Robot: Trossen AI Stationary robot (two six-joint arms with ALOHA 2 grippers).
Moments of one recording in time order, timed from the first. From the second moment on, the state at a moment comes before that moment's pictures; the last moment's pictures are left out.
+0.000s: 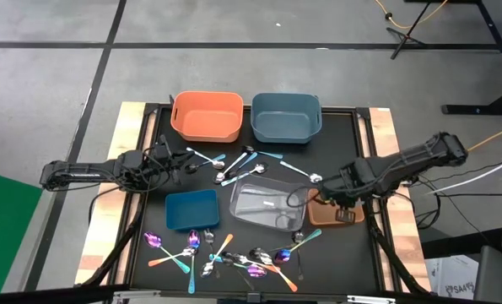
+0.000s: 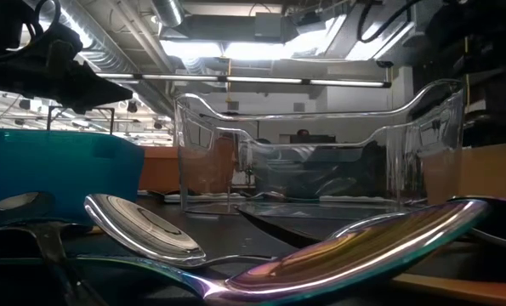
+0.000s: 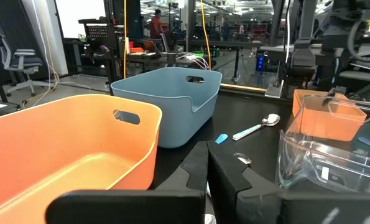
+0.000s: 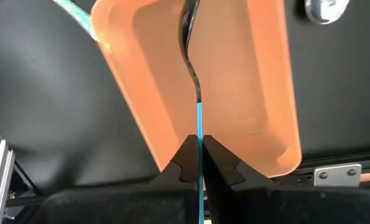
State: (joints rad) left arm 0.08 0.12 0.01 0.08 -0.38 -0.05; right arm 0.31 1.27 1.05 -1.36 -0.16 0.53
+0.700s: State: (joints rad) left arm 0.08 0.12 0.01 0.08 -0.38 -0.05; right arm 0.44 1.27 1.05 -1.36 -0.13 0.60
